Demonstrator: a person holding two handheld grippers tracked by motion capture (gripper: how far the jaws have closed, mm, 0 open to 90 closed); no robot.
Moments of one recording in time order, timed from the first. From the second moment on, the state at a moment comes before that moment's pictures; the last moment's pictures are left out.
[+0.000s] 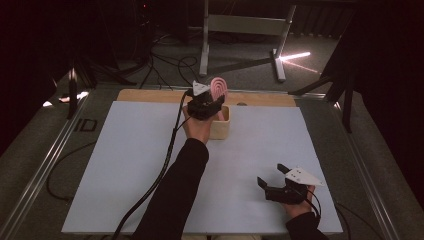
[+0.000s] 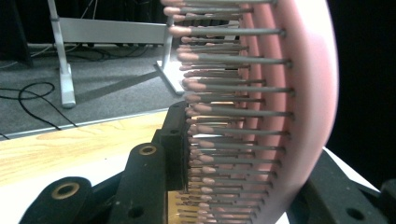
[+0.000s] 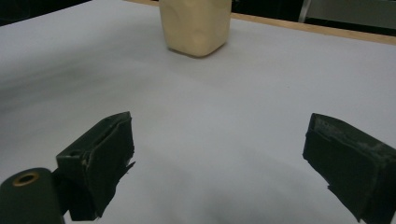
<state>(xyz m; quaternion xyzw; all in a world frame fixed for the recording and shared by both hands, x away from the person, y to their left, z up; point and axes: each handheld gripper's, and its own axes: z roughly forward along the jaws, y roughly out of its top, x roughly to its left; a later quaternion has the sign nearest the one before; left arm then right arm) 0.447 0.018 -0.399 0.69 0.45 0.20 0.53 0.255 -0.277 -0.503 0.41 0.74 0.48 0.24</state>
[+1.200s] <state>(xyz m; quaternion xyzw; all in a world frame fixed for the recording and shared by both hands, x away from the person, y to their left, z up) 0.448 0.017 -0.416 0.69 0.46 0.18 0.52 0.256 -0.277 -0.503 0.41 0.74 0.48 0.24</state>
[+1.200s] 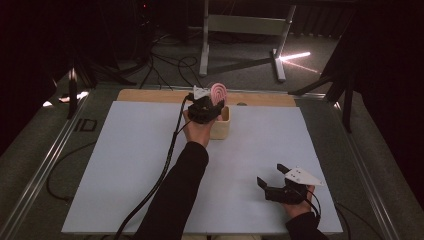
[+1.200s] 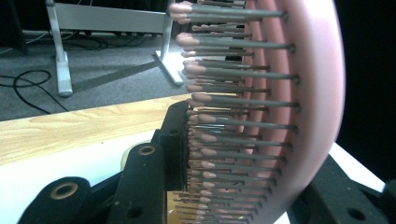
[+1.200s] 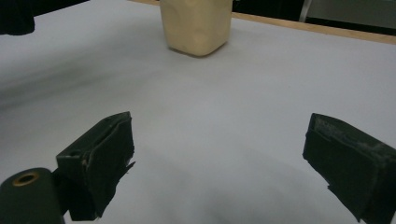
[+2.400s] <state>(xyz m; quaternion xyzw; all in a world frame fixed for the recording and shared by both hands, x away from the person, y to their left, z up) 0.450 0.019 -0.426 0.70 0.46 0.18 0.51 0.256 -0.276 -0.504 0.41 0.74 0.48 0.24</state>
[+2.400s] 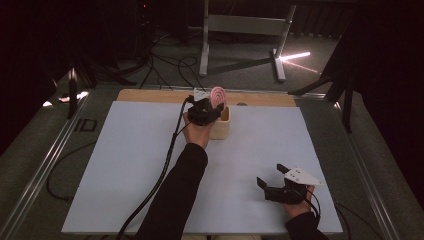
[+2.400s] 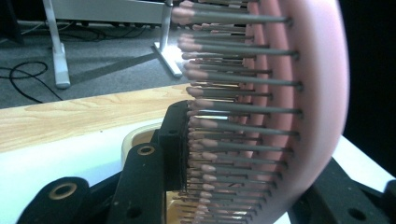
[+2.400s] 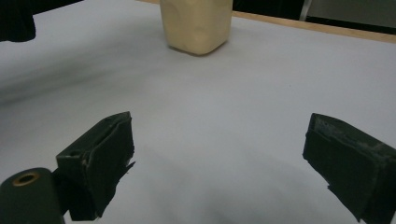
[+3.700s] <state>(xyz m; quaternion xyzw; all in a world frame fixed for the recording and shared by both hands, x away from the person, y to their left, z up) 0.455 0.028 -0.431 0.73 0.47 0.19 0.46 0.257 -0.276 -0.505 0.41 0.74 0.48 0.24</state>
